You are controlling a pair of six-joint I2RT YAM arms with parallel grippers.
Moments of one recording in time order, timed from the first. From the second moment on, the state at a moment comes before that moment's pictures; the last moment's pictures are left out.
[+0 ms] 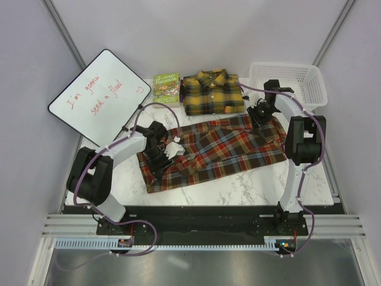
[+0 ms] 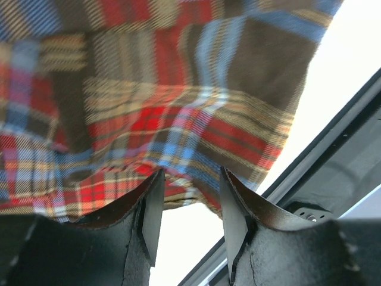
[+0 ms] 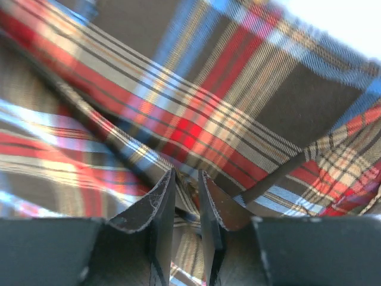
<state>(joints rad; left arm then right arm) -0.45 1.60 1.00 -0.93 0.30 0.59 0.01 2.12 1.73 -0.91 -0.35 -0.59</state>
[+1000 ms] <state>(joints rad) -0.86 1.92 1.21 -0.93 0.54 0.38 -0.26 1.82 1.52 -0.88 -0.16 -0.66</state>
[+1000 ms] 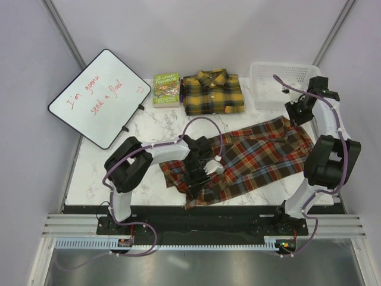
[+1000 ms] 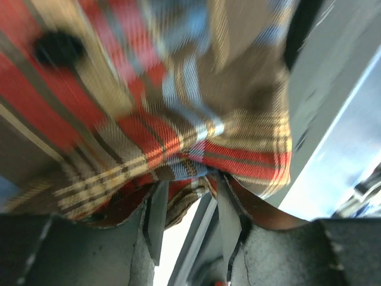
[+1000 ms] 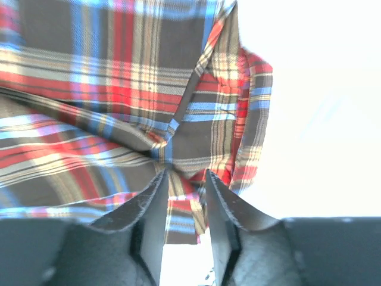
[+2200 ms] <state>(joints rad) -0.61 1.59 1.05 -0.84 0.53 0.65 -0.25 1.84 1.19 -0.73 -0.12 -0.60</state>
